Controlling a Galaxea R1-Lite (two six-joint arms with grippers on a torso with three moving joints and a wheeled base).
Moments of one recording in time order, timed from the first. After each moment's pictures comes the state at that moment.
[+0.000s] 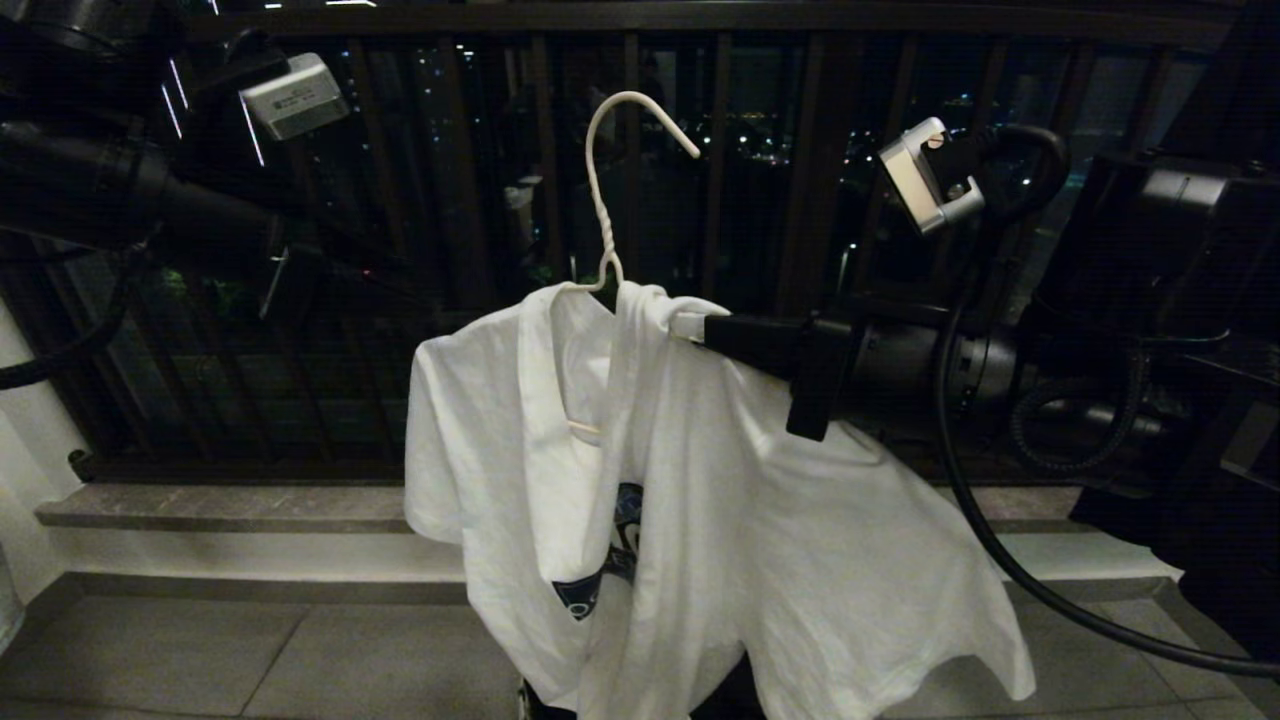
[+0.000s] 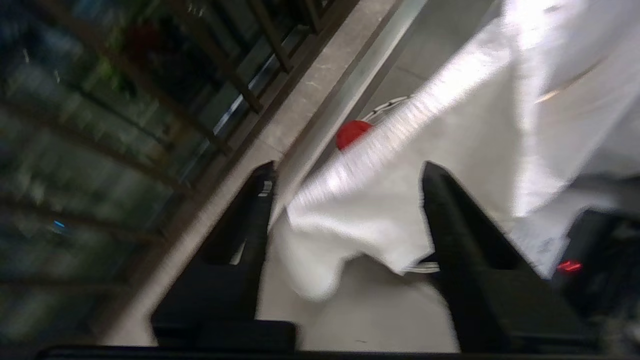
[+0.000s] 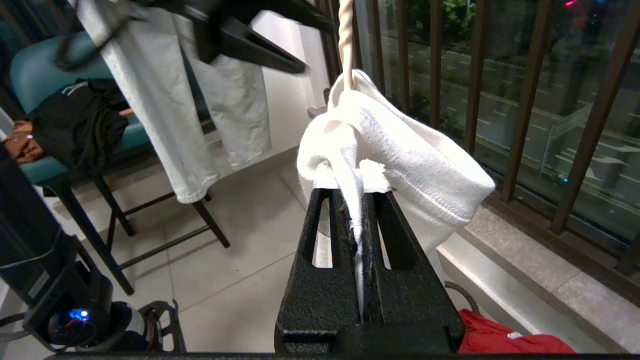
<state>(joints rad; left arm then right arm) -0.09 1.74 -1.93 0.83 -0.67 0.73 0.66 1.61 -1.00 -0.68 0.39 0.23</state>
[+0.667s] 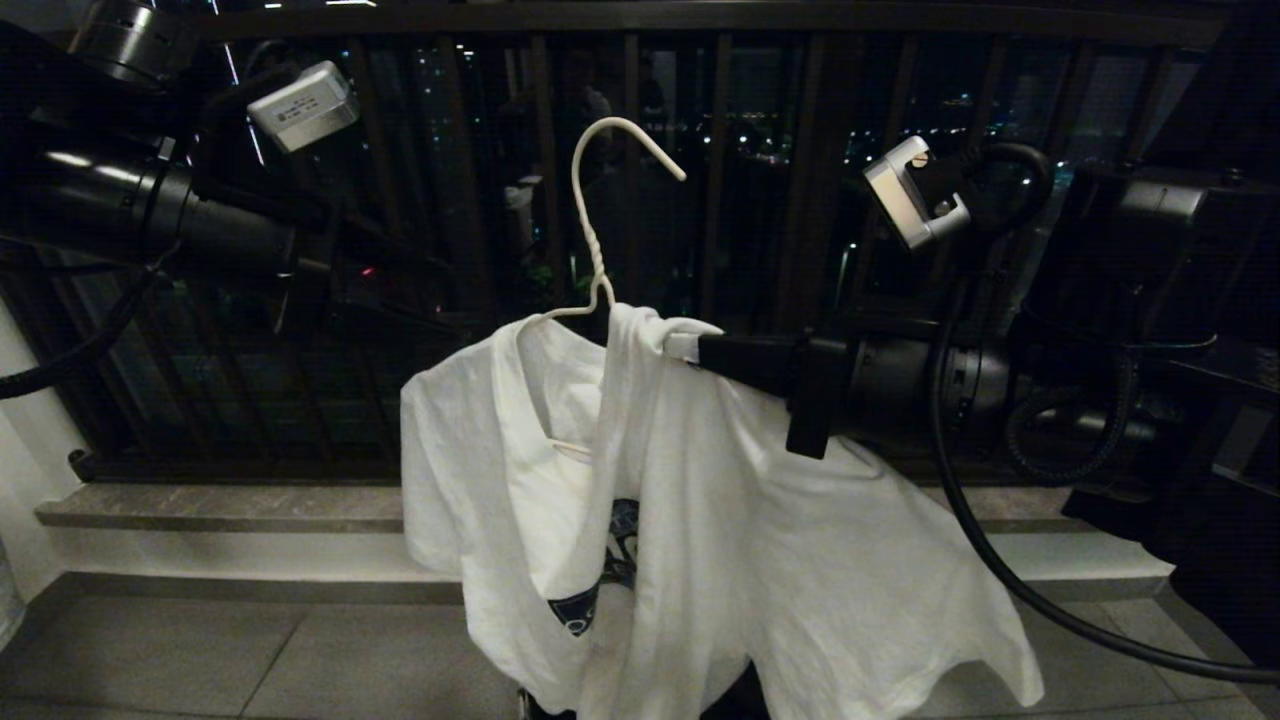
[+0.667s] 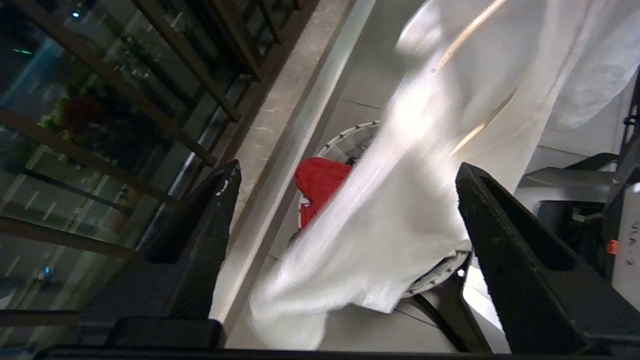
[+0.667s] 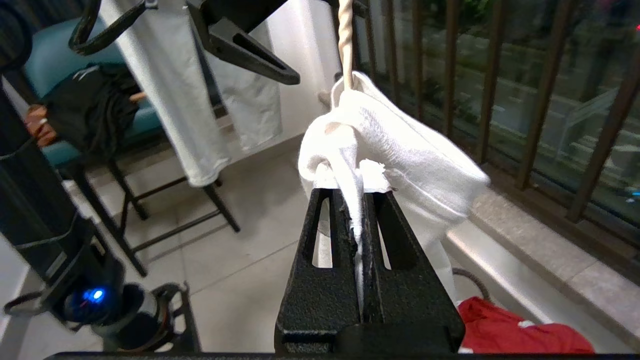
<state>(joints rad) -0.10 1.77 -1.92 0.85 -0.86 0.82 0.66 1.61 -1.00 -0.65 0.43 0.23</state>
